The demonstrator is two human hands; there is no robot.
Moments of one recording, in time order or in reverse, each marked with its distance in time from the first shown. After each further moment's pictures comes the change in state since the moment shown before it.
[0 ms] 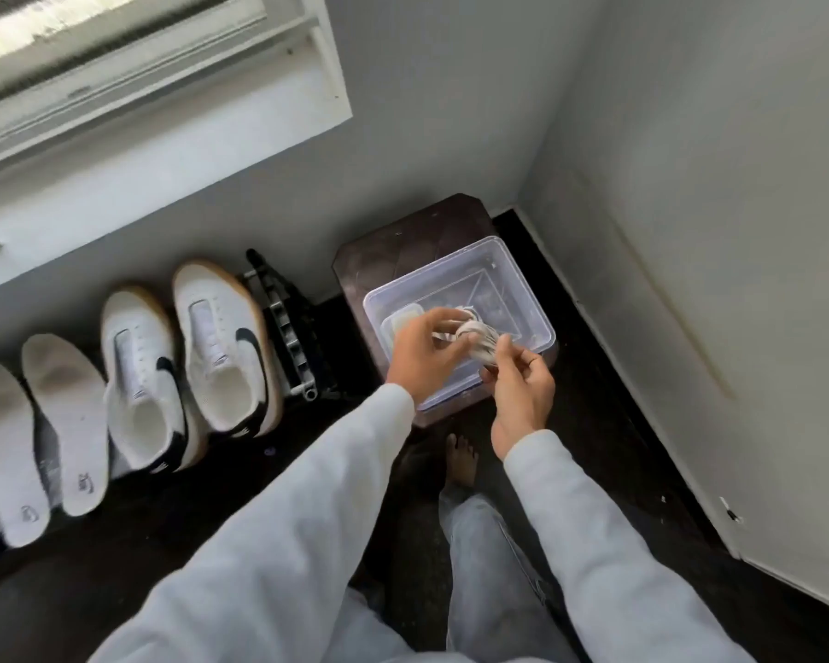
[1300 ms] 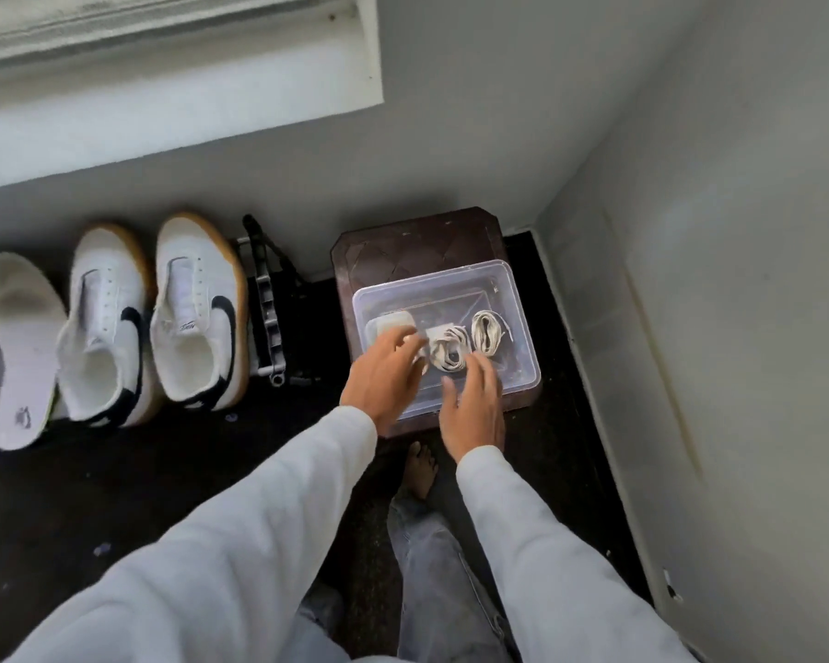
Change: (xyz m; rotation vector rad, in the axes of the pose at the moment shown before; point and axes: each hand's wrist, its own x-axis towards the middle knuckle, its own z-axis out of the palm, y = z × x) left_hand 0.020 -0.052 0.012 0.697 0.104 0.193; right_hand 0.063 0.026 -0.003 -1.185 -0.388 -0.567
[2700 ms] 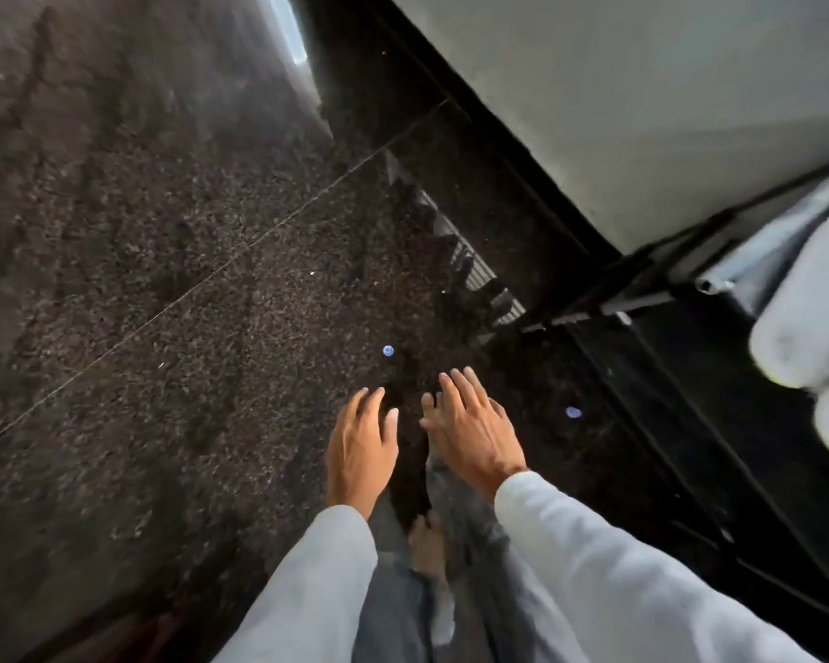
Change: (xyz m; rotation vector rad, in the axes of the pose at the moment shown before) left_hand -0.600 -0.548 0.070 -0.572 0.546 -1.431; right_hand -0.351 -0.223 0.667 -1.075 -0.921 -1.205
